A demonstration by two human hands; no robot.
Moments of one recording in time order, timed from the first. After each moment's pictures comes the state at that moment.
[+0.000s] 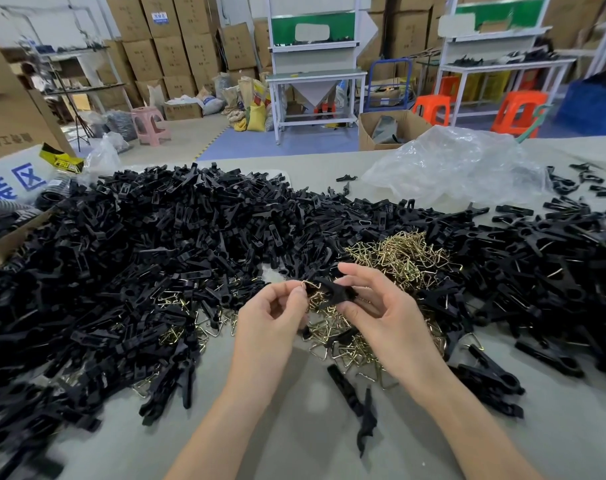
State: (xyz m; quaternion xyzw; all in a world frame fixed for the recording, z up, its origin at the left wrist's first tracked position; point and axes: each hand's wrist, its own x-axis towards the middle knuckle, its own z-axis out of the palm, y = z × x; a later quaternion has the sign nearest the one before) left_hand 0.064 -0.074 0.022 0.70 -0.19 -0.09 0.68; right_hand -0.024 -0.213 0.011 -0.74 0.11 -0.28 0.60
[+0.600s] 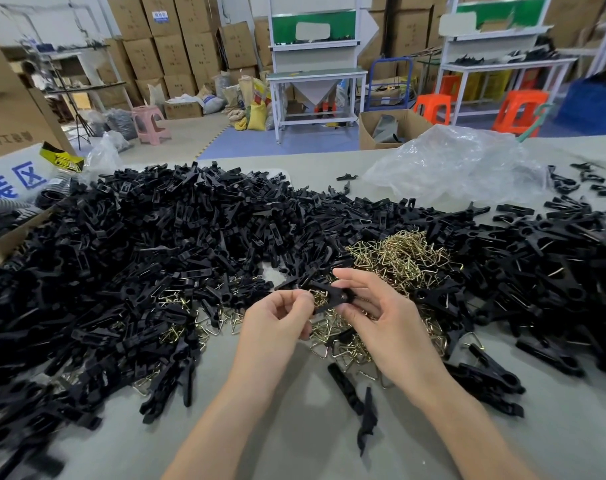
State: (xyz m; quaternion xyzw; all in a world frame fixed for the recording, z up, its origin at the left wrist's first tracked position) left_hand 0.064 -0.076 0.020 0.71 -0.16 -0.15 0.67; right_hand -0.025 -0.214 0.002 -0.79 0.11 -0.29 0.52
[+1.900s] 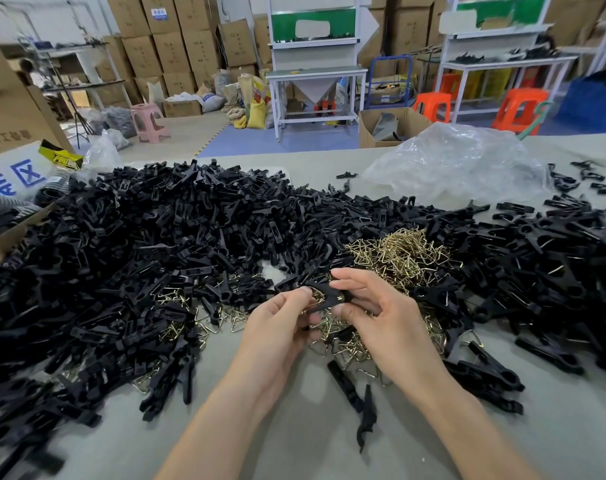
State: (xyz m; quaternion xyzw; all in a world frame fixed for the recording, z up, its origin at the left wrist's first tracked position) left_hand 0.058 -0.079 0.028 0.57 -0.09 -0.29 0.76; right_hand -0.022 -0.212 0.002 -0.79 0.11 -0.30 0.52
